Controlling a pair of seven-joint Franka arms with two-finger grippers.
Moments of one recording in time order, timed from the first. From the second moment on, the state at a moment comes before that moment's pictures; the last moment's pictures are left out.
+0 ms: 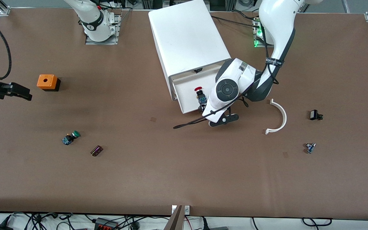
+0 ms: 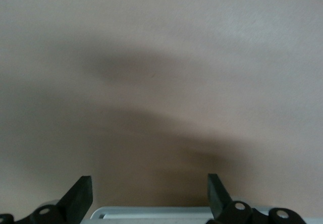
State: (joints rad) left arm -0.52 0.58 -0.08 -1.59 -0.10 1.99 -0.84; right arm -0.03 0.13 -0.01 -1.56 -0.05 1.65 -0.01
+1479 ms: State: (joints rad) left arm -0.56 0.57 -0.22 -1.60 -0.10 1.82 -0.88; right arm -0.02 0.03 0.03 -1.68 -0.05 1.73 -0.01
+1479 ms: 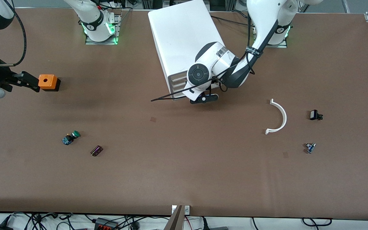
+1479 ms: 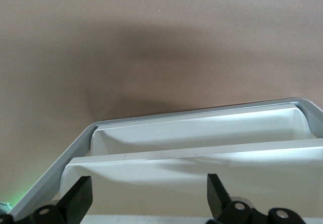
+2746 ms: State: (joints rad) left arm -0.13 0.40 -0.20 -1.32 0.04 1.48 -0.31; right arm -0.01 0.07 -0.06 -1.65 -0.04 1.72 -0.02
